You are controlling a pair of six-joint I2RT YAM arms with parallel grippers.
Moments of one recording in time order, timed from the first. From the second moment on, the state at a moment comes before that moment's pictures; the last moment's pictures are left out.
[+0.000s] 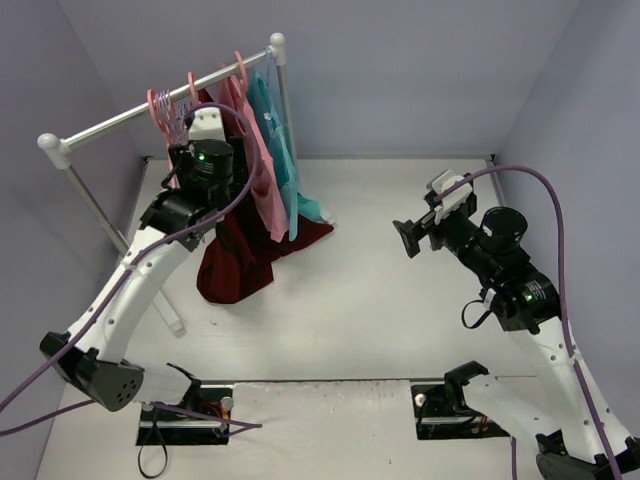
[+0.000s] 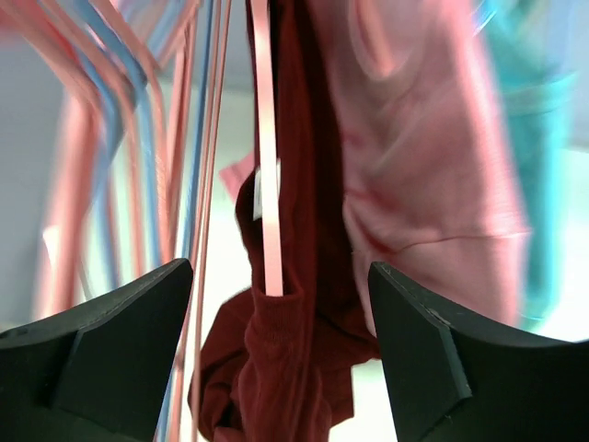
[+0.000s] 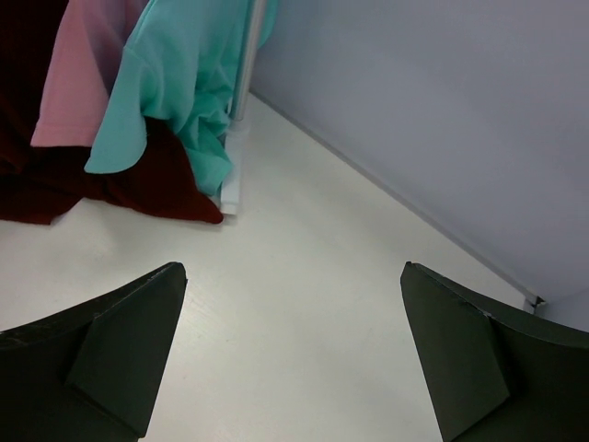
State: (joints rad) left arm -0.49 1.35 1.59 -0.63 -0.65 -0.26; right arm 0.40 0.84 1.11 -0.40 -0.16 -0.32
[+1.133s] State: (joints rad) left arm -0.49 0.48 1.44 -1.15 -0.68 -0.05; right arm 0.39 0.51 0.96 -0.36 0.78 0.01
